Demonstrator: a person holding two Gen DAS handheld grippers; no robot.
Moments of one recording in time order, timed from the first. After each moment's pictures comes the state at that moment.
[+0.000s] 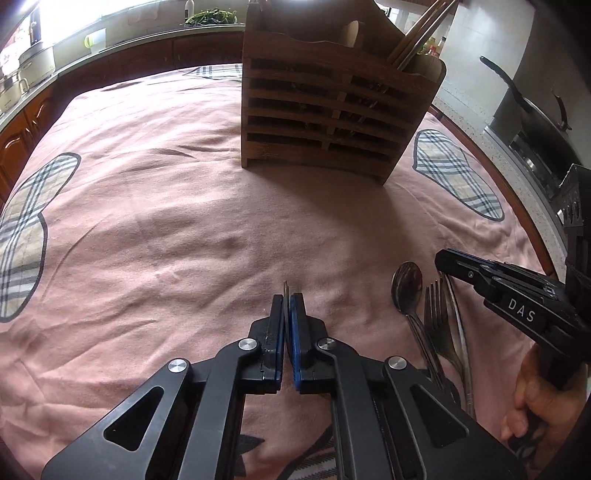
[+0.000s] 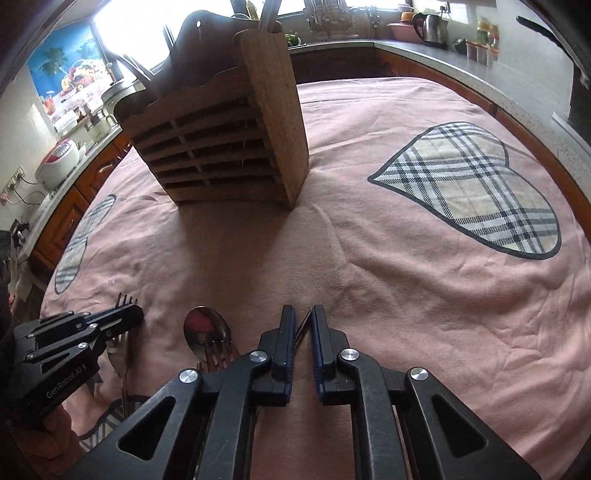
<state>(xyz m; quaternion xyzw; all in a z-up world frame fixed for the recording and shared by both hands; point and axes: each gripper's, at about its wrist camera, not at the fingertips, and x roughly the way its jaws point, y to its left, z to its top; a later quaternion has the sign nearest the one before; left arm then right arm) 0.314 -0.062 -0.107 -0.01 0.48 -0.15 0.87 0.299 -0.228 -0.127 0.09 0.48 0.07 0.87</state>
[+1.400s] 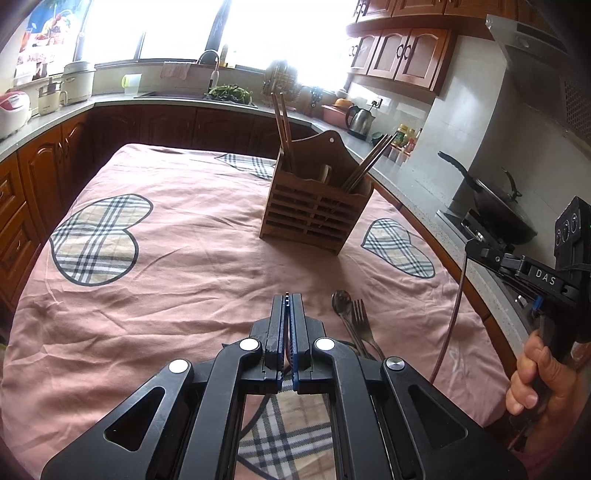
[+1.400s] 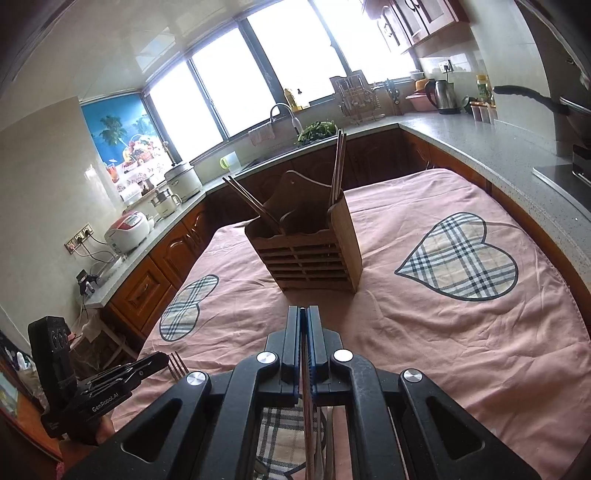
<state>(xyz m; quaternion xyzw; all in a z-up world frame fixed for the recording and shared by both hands) 0.190 0.003 -0.013 -0.10 0.33 -0.15 0.93 0.199 -0.243 0.002 0.15 0.31 0.14 0.93</state>
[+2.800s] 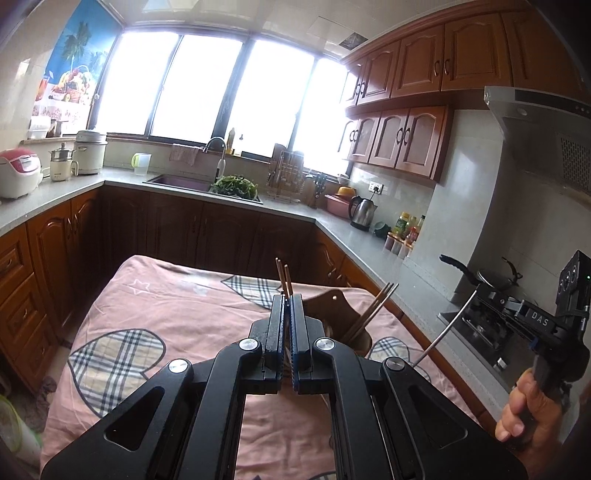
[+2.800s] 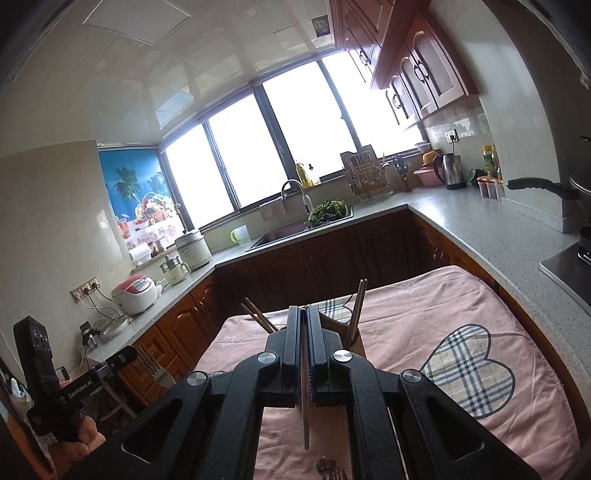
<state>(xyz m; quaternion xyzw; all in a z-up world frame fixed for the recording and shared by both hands) 0.248 0.023 0.105 -0.12 0.17 -0.12 0.97 0.245 -0.255 0.096 0.16 0.17 0.13 0.96</state>
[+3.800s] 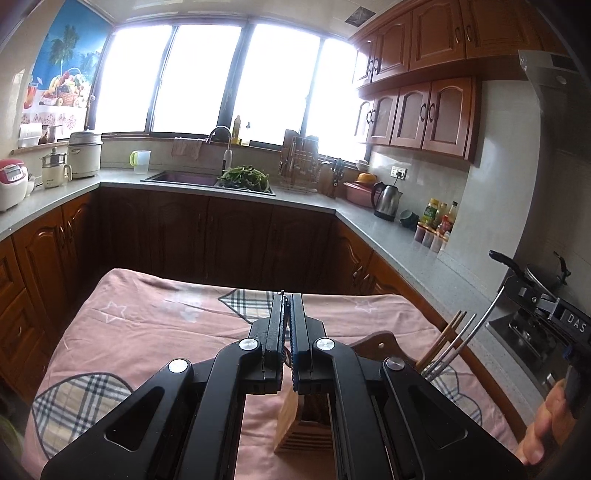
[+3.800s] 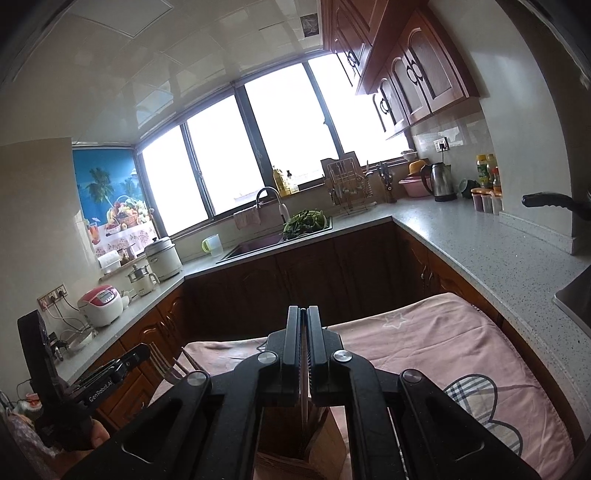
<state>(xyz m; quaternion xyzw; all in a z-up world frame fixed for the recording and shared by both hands) 0.404 -0.025 0.064 -0.08 0.20 -0.09 0.97 0.357 -0.256 0.075 0.14 0.17 0.09 0.97</state>
